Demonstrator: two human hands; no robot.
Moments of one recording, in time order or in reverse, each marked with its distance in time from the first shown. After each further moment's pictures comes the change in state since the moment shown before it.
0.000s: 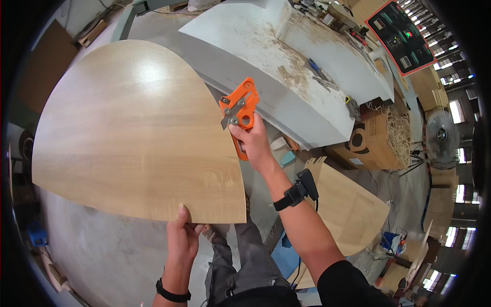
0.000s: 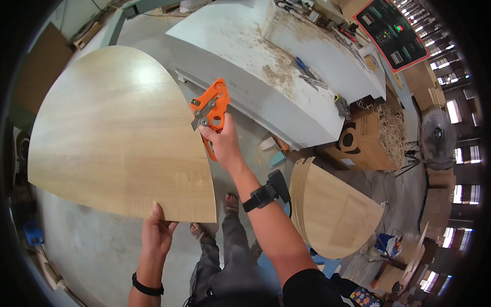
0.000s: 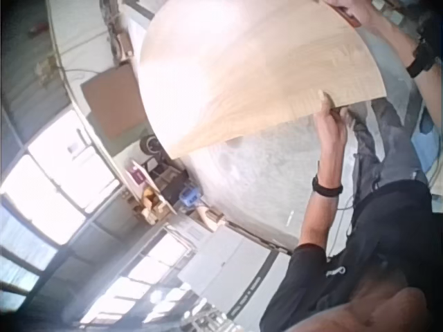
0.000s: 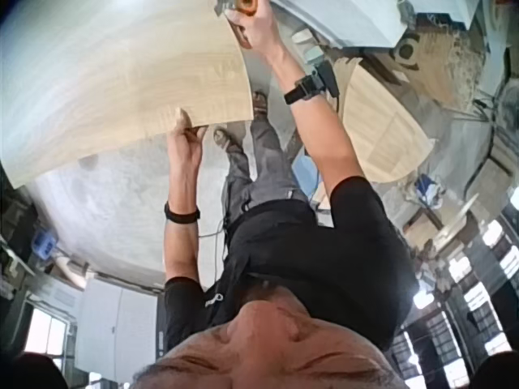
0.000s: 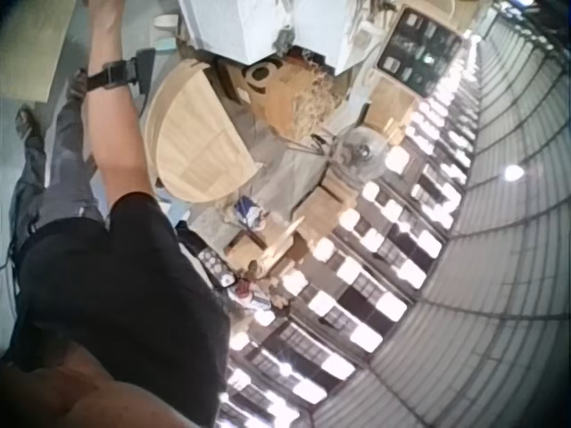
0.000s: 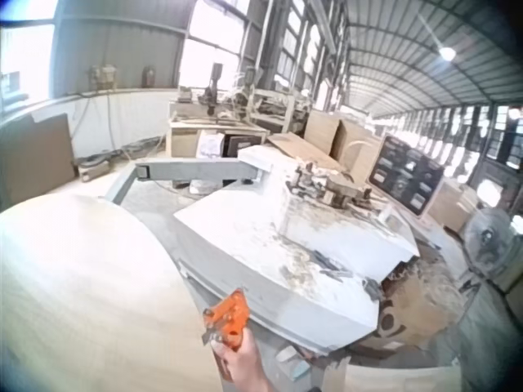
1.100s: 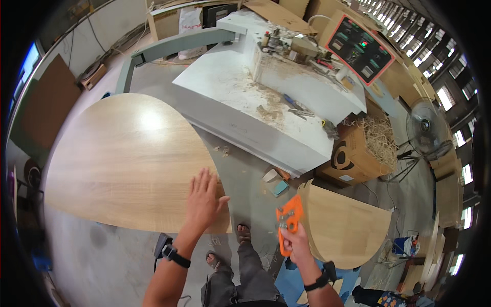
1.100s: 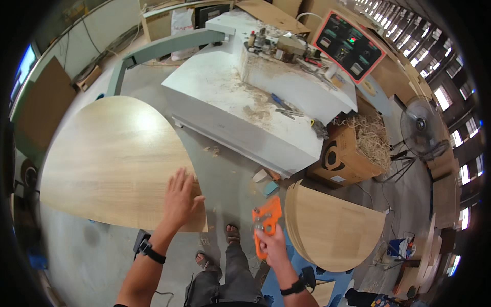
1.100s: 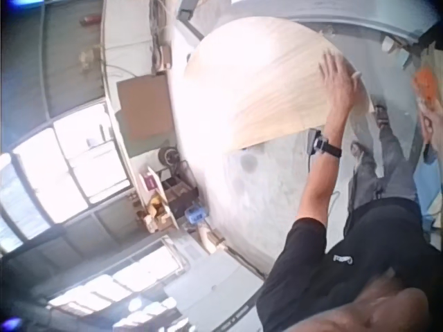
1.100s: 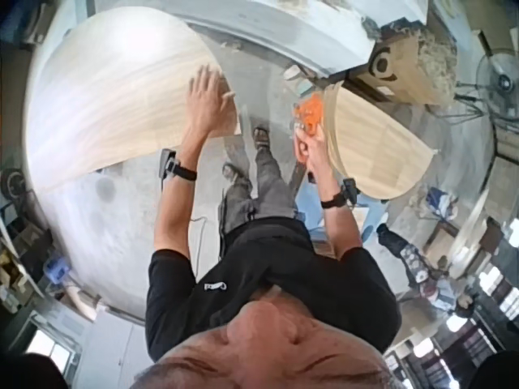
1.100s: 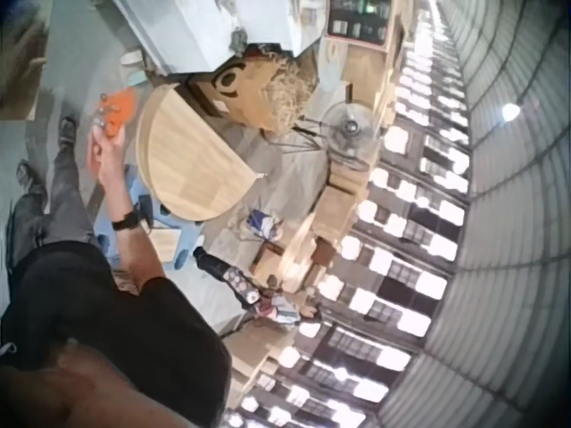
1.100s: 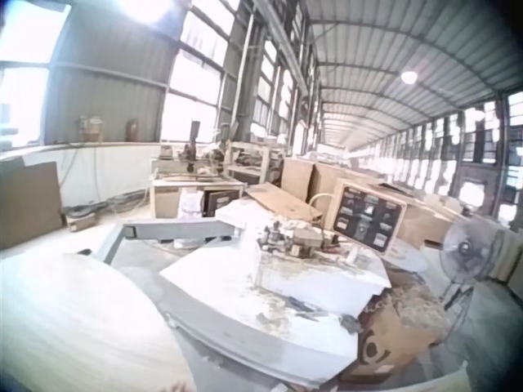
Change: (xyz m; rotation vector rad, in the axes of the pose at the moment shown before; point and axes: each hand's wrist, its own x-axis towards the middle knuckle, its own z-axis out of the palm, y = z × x) left_hand 0.050 0.014 0.098 1.797 -0.146 1.272; right_hand -0.262 -0.022 -0.117 0.191 0.368 0.325
